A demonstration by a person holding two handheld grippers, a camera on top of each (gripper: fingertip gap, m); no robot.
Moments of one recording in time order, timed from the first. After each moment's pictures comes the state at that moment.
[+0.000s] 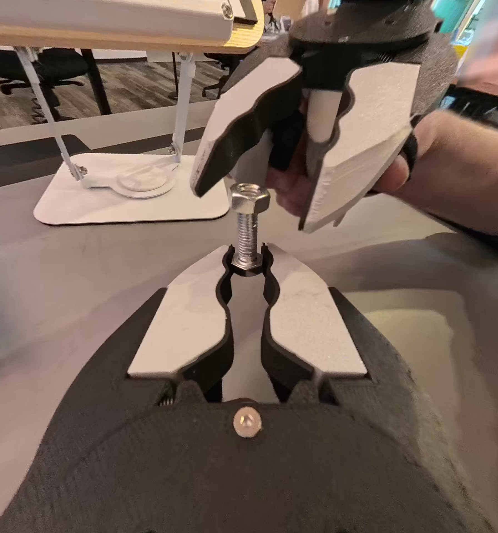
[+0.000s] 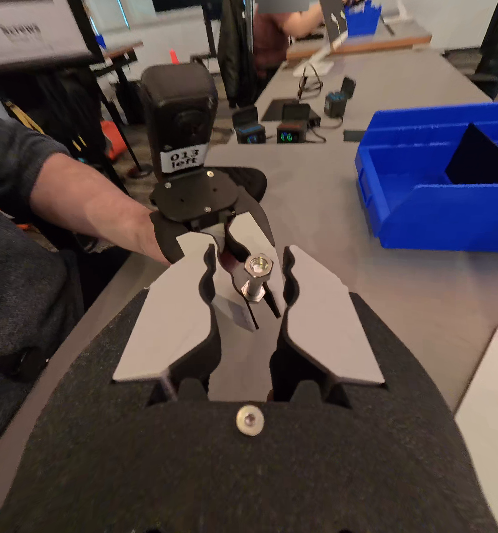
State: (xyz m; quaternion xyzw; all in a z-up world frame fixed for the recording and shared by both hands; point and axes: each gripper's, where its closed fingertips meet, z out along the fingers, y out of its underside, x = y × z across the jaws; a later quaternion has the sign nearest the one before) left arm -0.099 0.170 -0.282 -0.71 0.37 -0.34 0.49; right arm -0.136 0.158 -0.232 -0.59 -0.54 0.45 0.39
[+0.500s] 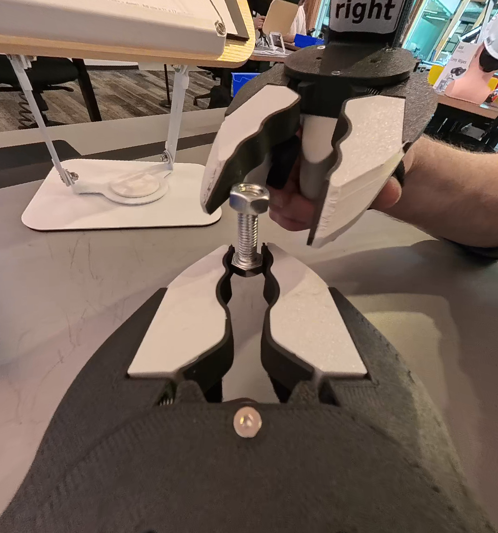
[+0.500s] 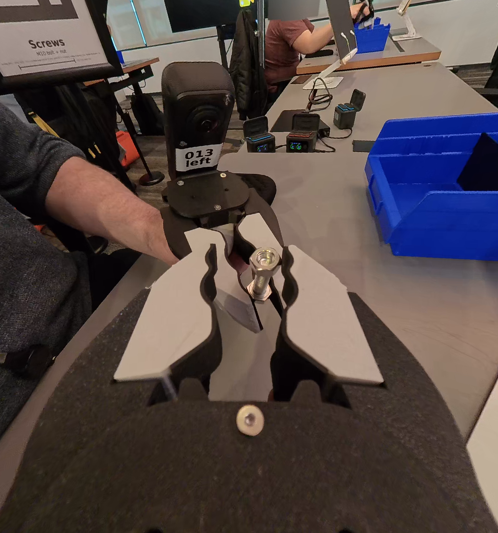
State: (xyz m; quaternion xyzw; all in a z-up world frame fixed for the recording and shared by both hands) left arm -0.096 0.167 -0.276 -0.70 0.36 -0.36 0.49; right arm -0.135 0.151 -0.232 -0.58 -0.54 0.47 0.39
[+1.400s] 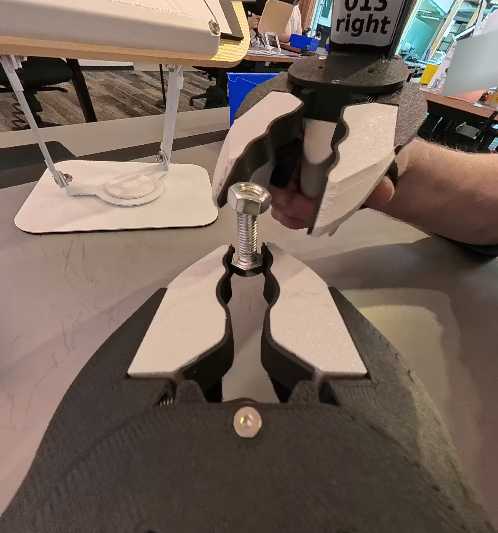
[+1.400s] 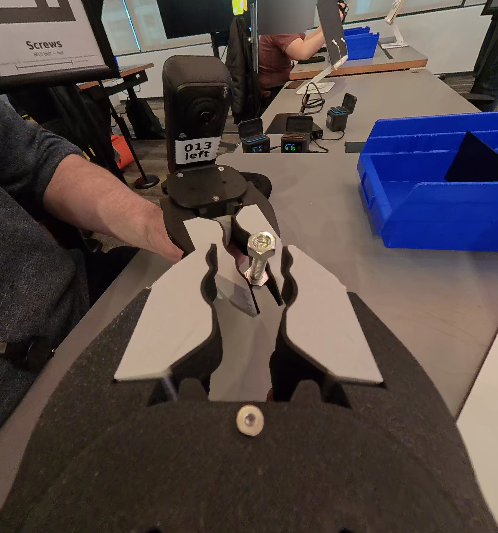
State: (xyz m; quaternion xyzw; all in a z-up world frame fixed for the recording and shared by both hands) left arm -0.094 0.165 -0.276 -0.70 0.37 -0.36 0.49; right arm -0.123 0.152 -0.235 -0.58 -0.54 0.47 0.40
